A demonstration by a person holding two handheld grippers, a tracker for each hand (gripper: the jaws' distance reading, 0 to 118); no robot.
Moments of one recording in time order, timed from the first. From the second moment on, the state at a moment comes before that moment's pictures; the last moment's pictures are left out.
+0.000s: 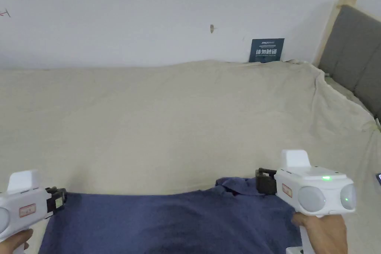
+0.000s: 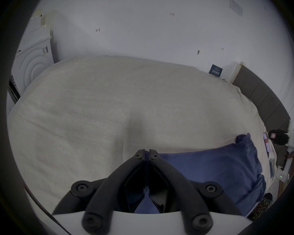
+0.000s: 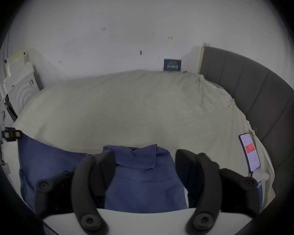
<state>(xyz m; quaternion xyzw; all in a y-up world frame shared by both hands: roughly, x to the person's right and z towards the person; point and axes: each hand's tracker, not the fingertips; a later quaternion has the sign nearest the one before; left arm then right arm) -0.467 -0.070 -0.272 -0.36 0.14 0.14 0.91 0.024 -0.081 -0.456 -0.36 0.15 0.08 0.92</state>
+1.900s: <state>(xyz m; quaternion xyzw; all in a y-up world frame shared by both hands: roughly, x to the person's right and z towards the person) -0.439 -0.129 -0.067 -0.42 0.17 0.18 0.87 0.166 -0.122 -0.224 -0.44 0.17 -0.02 0.88</state>
